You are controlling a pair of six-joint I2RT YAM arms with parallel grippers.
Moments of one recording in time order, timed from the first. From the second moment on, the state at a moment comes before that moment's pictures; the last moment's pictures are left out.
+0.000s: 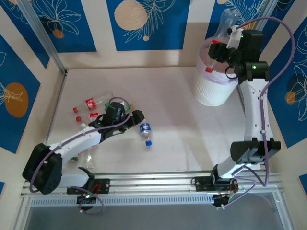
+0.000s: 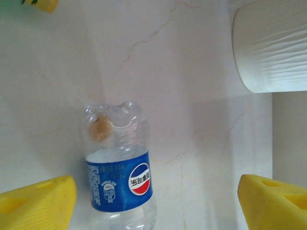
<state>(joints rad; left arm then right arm) -0.58 1.29 0.73 -0.13 0.18 -0.94 -0.05 1.60 1.99 -0.79 -0.25 0.15</state>
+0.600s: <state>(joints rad) -0.61 1.26 0.72 -0.25 0.11 -0.89 -0.17 1.91 2.11 -0.88 -0.13 0.08</state>
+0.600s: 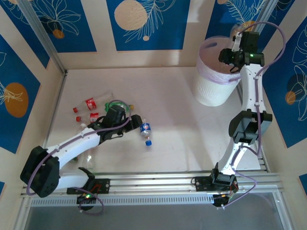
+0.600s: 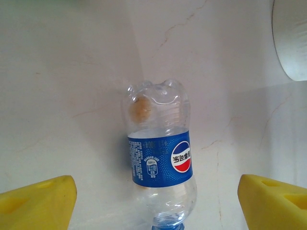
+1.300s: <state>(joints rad) -0.62 1.32 0.73 -0.25 0.11 -0.88 -0.17 2.15 2.12 -0.96 -0.15 0.05</state>
